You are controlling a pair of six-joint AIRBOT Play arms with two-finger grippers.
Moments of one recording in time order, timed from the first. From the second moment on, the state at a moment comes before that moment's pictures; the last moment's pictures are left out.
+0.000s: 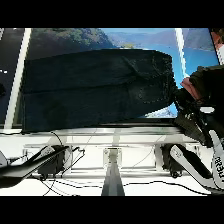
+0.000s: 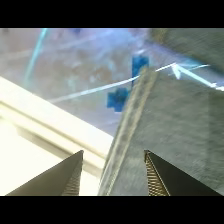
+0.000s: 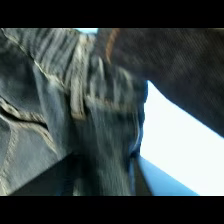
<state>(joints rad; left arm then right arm) 0.70 -1.14 1.15 1.62 -1.22 -1.35 -0.45 -1.00 0.35 -0.64 0.46 1.33</state>
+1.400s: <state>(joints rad) 1.27 -1.14 0.60 1.11 -1.11 -1.22 -0.42 -1.01 0.36 -0.71 0.41 1.32</state>
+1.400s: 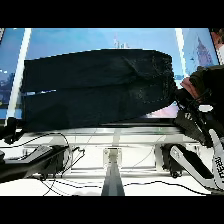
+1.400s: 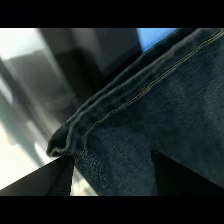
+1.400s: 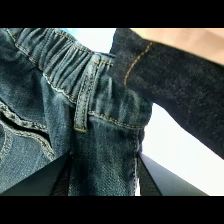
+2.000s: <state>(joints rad) 1.24 -1.15 0.58 1.00 -1.07 -1.09 -0.42 -1.03 0.36 -0.74 0.39 1.34</state>
